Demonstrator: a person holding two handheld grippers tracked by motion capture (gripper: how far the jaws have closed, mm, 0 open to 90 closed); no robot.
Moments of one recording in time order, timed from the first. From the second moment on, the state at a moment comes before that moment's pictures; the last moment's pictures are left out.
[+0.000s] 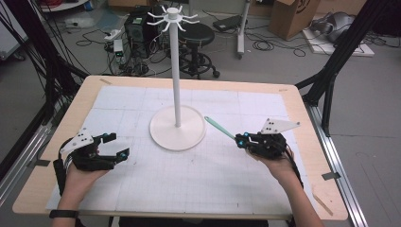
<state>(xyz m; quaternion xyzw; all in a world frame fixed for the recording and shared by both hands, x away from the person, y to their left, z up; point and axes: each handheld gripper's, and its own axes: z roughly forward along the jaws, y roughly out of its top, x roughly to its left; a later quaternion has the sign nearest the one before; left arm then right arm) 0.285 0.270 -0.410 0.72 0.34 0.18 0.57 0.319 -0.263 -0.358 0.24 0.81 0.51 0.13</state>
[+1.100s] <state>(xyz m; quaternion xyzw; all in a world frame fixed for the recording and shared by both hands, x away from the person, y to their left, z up) 0.285 0.270 -0.410 0.72 0.34 0.17 0.58 0.326 -0.216 -0.194 0.19 0.73 0.62 0.20</state>
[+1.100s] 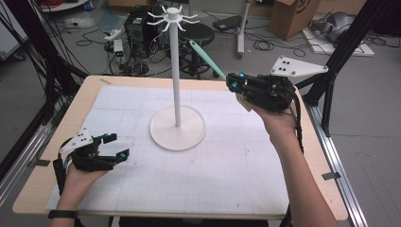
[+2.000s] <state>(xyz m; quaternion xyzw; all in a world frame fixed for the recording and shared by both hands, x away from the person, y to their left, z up) 0.285 0.271 -0.409 0.72 0.34 0.17 0.58 0.327 -0.198 -0.175 0.19 0.73 0.61 0.24</state>
